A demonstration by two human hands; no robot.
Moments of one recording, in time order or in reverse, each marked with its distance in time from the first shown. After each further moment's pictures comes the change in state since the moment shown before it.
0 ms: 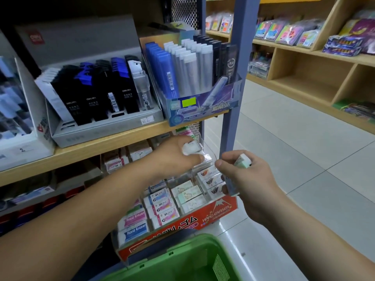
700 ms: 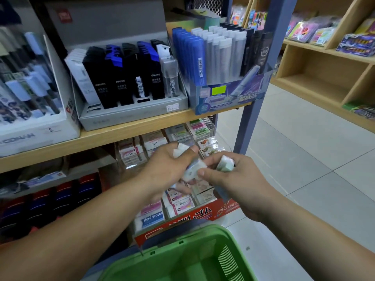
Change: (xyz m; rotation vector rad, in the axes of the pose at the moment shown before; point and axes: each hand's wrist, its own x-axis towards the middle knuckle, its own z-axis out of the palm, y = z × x) left_hand -0.050 -0.038 -0.006 -0.610 0.038 -0.195; right_hand -0.015 0.011 0.039 -0.224 -0.303 -0.082
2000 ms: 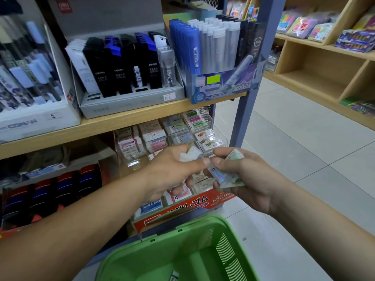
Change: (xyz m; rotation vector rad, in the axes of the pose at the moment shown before) left_hand -0.018 -0.008 0.008 0.130 -0.186 0.037; right_hand -0.011 0.002 -0.020 0.398 -0.026 0.290
